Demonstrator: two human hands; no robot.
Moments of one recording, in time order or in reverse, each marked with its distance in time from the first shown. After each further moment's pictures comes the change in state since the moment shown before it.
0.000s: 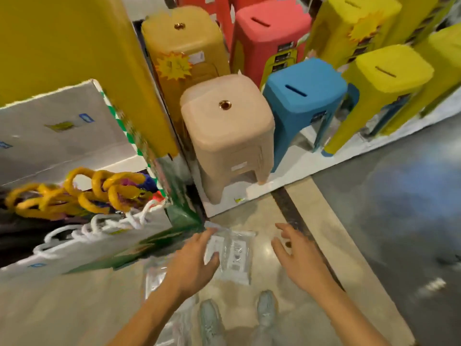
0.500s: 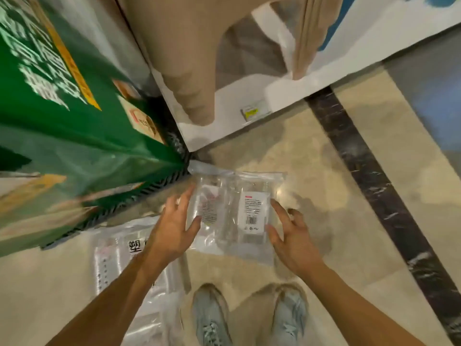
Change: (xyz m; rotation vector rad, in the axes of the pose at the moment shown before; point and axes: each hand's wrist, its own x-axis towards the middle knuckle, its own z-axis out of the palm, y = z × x) left_hand 0.216 -0.329 0.345 0.031 -0.076 -0.141; right_hand 0.249 0.281 0.393 0.012 -0.159 0.161
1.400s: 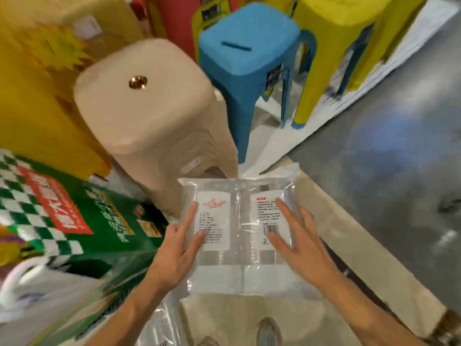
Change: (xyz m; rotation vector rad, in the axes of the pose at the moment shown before) left_hand -0.098 0.259 -0.217 -0.160 0.009 0.290; right_hand -0.191 -0.096 -0.289 0.248 0.315 -0.172
